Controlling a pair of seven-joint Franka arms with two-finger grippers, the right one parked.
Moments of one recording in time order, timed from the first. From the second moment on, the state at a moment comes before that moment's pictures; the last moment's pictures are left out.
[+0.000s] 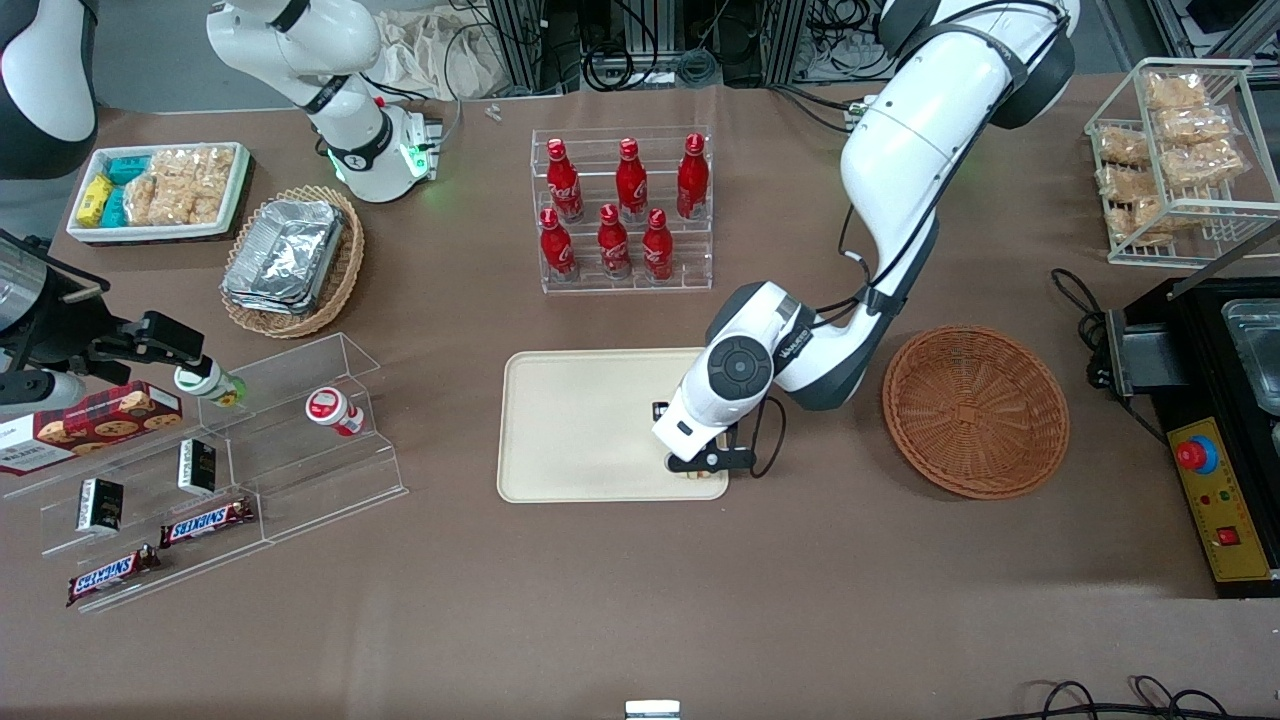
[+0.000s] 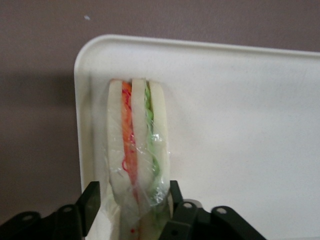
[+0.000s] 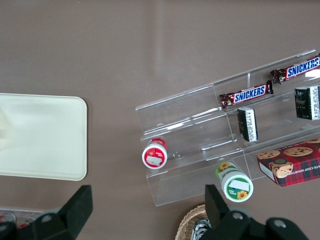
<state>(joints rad) -0.41 0.80 -0.30 -1.42 0.07 2.19 -0.72</state>
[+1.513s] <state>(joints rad) 0.03 0.15 -0.25 -1.49 0.10 1.76 -0.52</state>
